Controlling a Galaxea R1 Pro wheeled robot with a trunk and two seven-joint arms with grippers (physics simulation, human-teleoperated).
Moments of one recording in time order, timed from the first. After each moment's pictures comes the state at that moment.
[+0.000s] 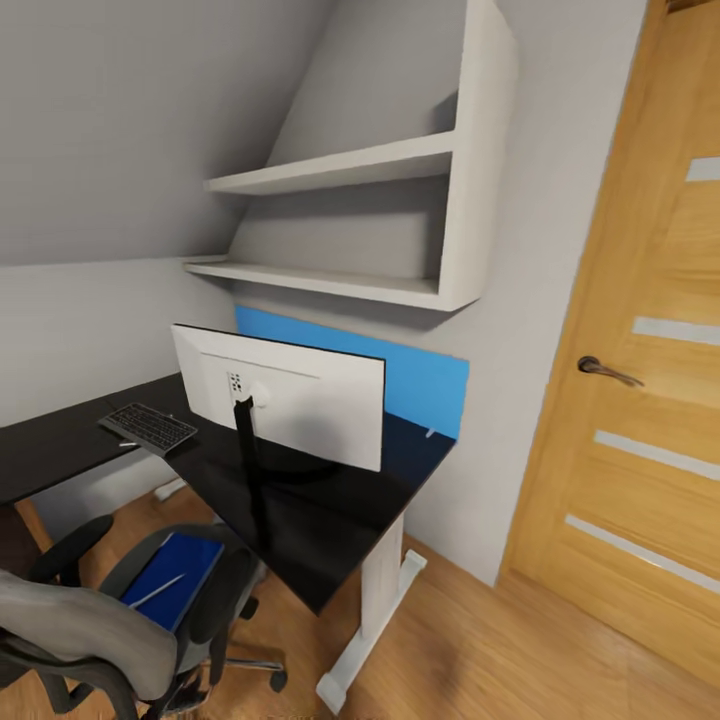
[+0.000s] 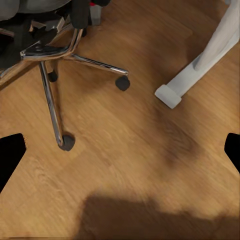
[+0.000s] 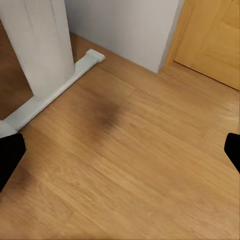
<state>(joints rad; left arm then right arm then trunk) -0.01 -0.02 0.06 -0.21 0.06 -0.67 0.01 -0.03 -0.02 -0.05 -0.13 0.04 -0.90 -0.10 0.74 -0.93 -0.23</state>
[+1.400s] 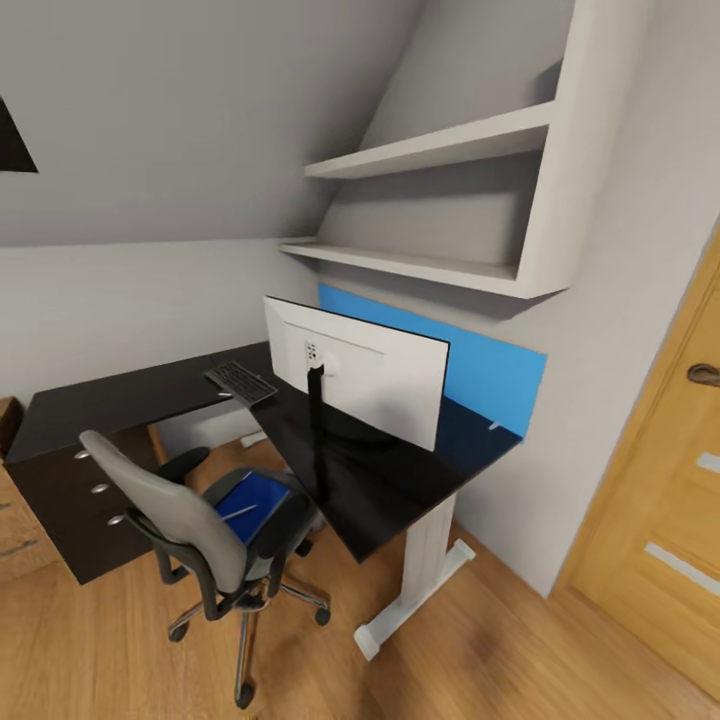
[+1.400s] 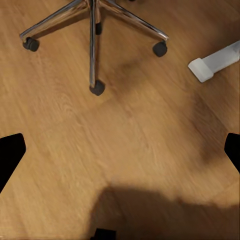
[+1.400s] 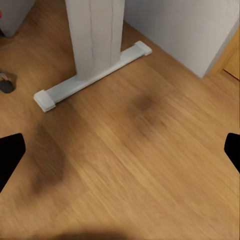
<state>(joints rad) -0.01 -0.02 0.06 -0.21 0.06 -0.68 0.01 -0.03 -0.01 -0.04 -0.13 0.05 -0.91 -0.09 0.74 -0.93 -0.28</state>
